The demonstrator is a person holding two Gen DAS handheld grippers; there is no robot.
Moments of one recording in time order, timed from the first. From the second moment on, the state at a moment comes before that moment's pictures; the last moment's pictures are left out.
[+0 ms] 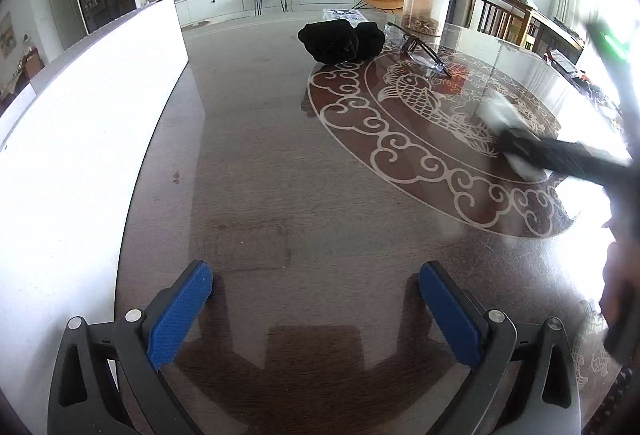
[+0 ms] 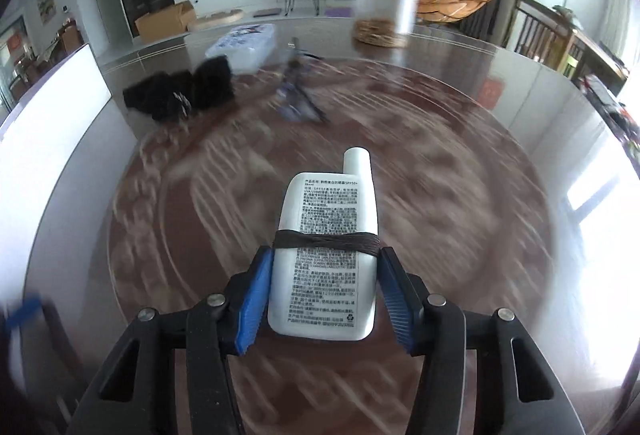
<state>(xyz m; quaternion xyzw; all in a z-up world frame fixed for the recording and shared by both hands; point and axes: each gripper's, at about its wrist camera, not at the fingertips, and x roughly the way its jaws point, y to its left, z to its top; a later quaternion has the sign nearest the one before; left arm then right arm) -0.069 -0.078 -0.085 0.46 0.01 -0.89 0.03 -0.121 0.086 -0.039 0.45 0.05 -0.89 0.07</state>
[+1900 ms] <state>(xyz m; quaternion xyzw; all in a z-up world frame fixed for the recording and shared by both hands) -0.316 -0.052 -0.068 0.50 -0.05 -0.86 -0.08 -0.082 0.135 -0.047 0.45 0.01 -0.89 0.07</state>
